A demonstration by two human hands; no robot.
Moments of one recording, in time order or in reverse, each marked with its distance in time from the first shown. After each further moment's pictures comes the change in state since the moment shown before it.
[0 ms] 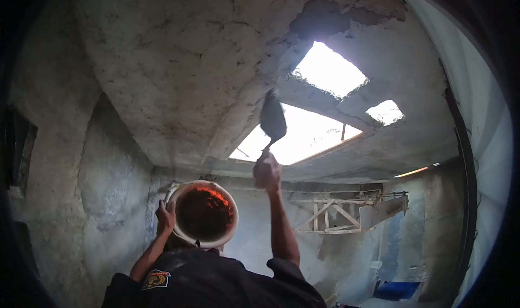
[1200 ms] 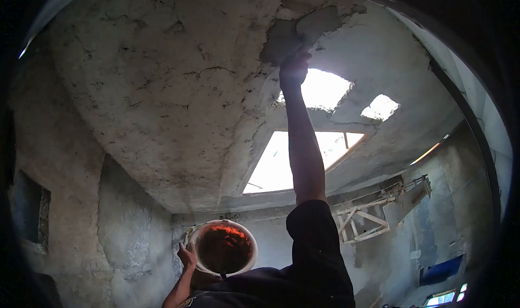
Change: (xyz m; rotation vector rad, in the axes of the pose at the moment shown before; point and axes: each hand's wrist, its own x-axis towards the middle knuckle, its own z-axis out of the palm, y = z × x) left_hand 0.013 -0.017 0.021 0.031 -0.060 -0.067; right_hand 0.288 -0.243 0.072 -1.605 0.961 -0.459
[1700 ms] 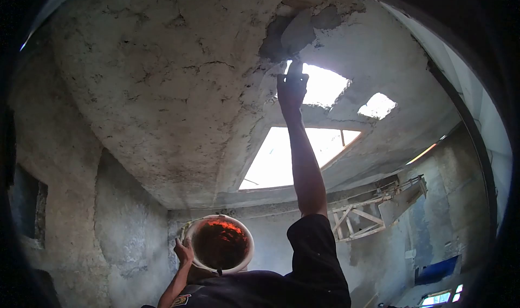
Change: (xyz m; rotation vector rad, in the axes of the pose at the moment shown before) left_hand -0.005 -0.004 0.000 0.043 0.005 -0.007; right_hand -0.064 0.034 -0.019 0.290 0.031 -0.243
